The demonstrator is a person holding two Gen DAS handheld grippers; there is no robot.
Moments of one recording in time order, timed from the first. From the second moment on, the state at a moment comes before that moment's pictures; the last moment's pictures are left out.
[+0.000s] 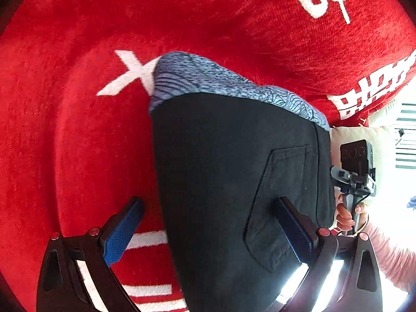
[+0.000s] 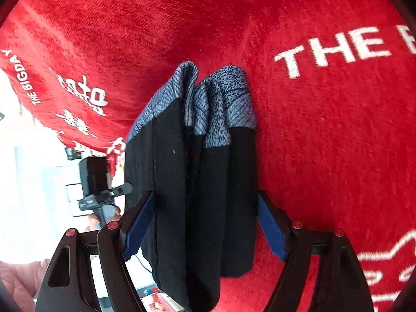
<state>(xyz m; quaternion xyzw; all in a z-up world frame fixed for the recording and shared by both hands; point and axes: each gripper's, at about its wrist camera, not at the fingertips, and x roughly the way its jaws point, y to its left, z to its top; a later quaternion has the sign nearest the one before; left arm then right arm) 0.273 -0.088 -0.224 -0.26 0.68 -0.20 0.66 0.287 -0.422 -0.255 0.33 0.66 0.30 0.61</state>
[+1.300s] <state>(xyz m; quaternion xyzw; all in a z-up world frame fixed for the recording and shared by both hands) 0.139 -0.135 -0.155 -0.20 0.66 -0.19 0.70 0.139 -0.441 -0.192 0.36 0.65 0.25 0.62</state>
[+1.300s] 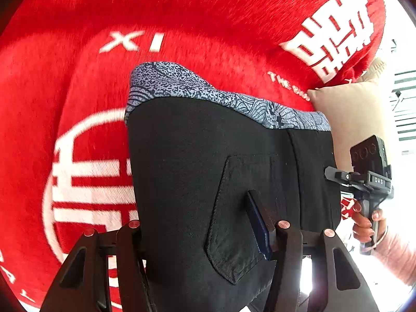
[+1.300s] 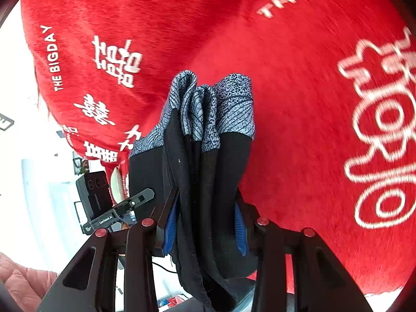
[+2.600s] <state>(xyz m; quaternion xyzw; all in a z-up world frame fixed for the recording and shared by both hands) 0.055 -0.196 -0.040 0.00 0.67 0.02 0.74 0.075 -0.381 -0.067 0.06 0.68 0.08 0.73</state>
